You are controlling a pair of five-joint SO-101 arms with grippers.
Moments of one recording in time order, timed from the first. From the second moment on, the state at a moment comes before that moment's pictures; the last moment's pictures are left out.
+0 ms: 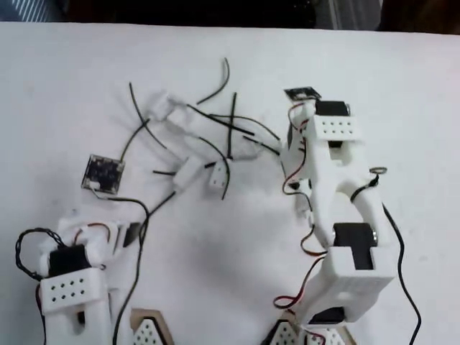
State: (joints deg) left arm -20.5 -68.6 80.4 57.1 -26.1; right arm -3.1 11.5 2.9 87.6 12.1
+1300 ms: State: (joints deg) left arm -20.5 -68.6 80.4 57.1 -26.1; right arm -3.7 28.1 -3.3 91.6 6.7
